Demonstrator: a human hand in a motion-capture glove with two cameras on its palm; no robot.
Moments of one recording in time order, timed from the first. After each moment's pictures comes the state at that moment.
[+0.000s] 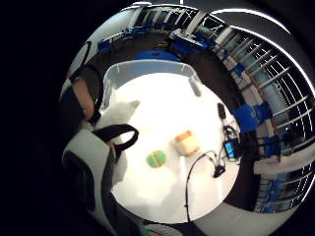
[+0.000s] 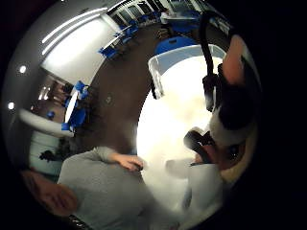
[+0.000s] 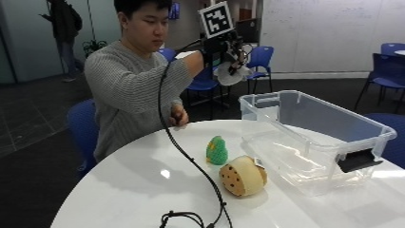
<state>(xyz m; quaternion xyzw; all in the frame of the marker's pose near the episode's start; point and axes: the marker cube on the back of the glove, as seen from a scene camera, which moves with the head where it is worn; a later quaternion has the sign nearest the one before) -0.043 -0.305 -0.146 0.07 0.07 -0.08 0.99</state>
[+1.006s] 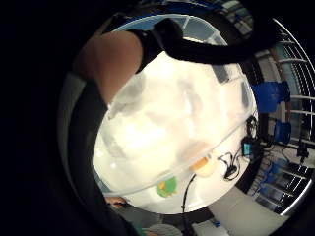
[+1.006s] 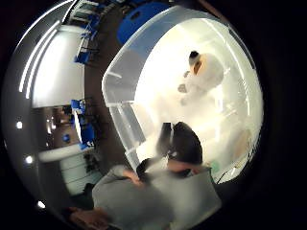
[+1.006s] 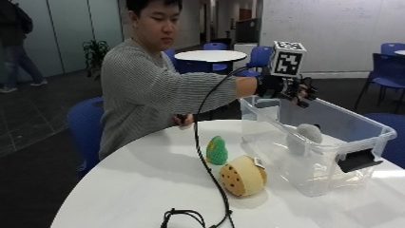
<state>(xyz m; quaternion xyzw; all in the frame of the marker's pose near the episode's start) -0.013 -0.466 -0.010 -0.13 -0.01 0.01 0.99</state>
